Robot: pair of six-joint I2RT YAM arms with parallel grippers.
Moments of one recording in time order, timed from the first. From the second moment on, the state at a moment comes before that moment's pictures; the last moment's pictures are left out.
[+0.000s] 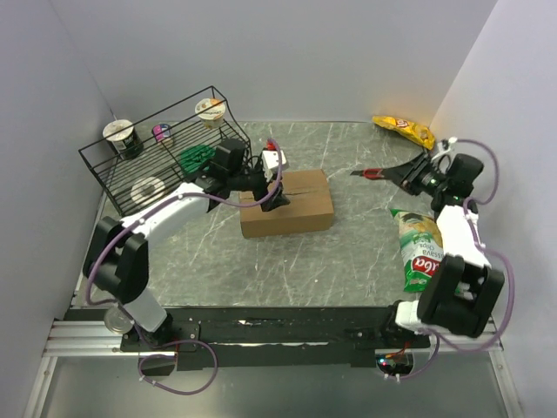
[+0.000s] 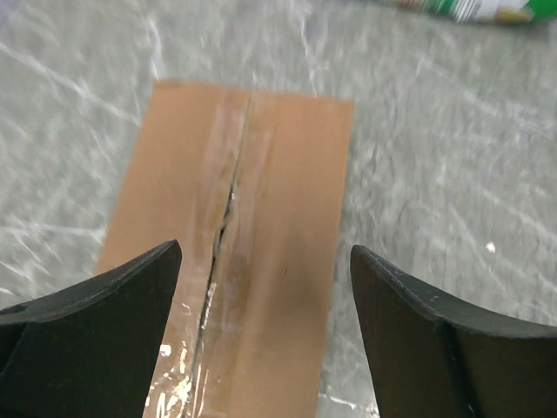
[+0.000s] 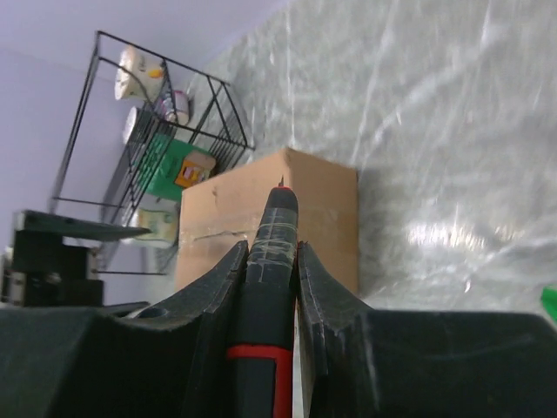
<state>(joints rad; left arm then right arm) -0.55 1.61 1.24 -0.07 0.67 0.36 -0.38 1.31 0.96 -0.08 -0.84 0.58</state>
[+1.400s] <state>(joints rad) -0.64 1.91 1.48 -0.35 0.62 0.56 -0.33 1.77 0.86 0.61 -1.04 0.96</state>
